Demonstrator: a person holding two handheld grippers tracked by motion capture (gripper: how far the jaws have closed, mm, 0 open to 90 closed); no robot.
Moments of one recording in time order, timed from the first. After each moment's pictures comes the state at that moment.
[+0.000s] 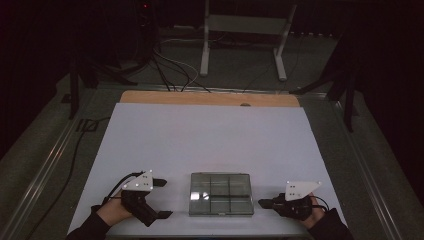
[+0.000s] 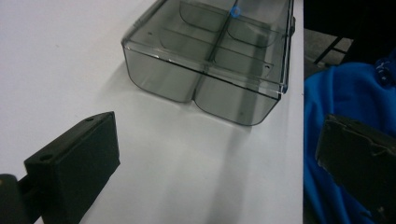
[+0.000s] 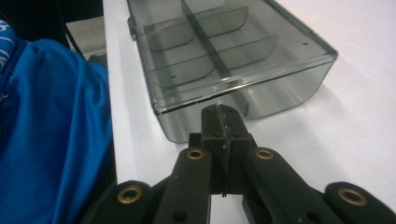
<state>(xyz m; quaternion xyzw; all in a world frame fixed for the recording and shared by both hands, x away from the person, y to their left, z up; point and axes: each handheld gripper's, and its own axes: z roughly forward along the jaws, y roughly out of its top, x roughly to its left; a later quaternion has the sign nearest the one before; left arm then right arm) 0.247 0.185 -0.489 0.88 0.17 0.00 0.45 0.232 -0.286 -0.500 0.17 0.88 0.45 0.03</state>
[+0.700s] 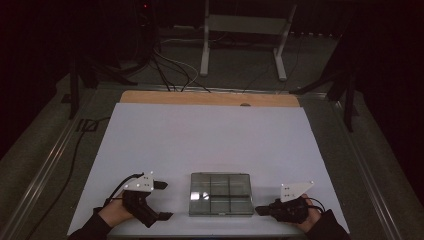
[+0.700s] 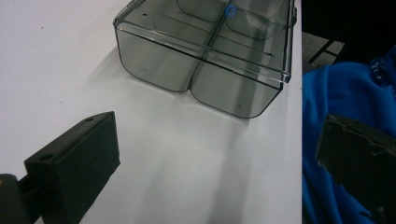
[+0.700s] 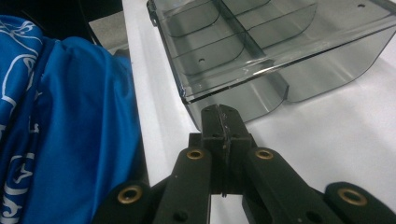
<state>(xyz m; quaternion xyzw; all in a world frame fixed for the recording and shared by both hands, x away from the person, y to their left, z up) 0.249 0.185 -0.501 0.88 0.18 -0.02 0.45 0.230 -0.278 -0.509 0.19 0.88 0.44 -0.04</state>
